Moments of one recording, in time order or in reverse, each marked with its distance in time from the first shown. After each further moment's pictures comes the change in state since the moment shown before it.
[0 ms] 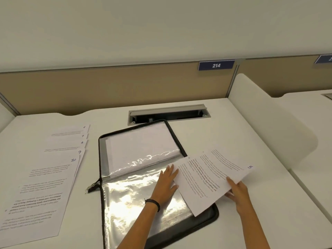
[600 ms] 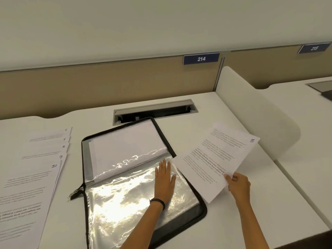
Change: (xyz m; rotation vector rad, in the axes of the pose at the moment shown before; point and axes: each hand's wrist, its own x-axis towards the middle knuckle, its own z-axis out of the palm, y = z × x) left_hand 0.030 0.035 0.040 0.013 0.176 -0.123; right_hand 0.022 -0.005 -0.034 -0.463 0.235 -0.250
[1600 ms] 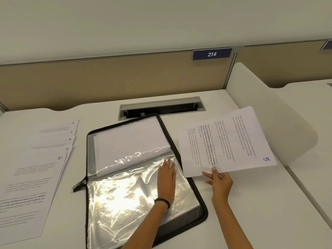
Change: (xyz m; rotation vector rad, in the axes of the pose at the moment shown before) left_hand 0.002 0.014 0.007 -0.199 0.135 -0.120; right_hand -0.023 -0.027 0.061 0.657 -0.042 0.089
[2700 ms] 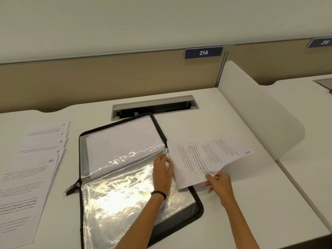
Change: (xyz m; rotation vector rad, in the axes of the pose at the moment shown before) left_hand 0.016 0.017 -0.011 -0.146 0.249 0.036; right_hand 0.003 -0.017 -0.032 -0.400 -0.295 0.077
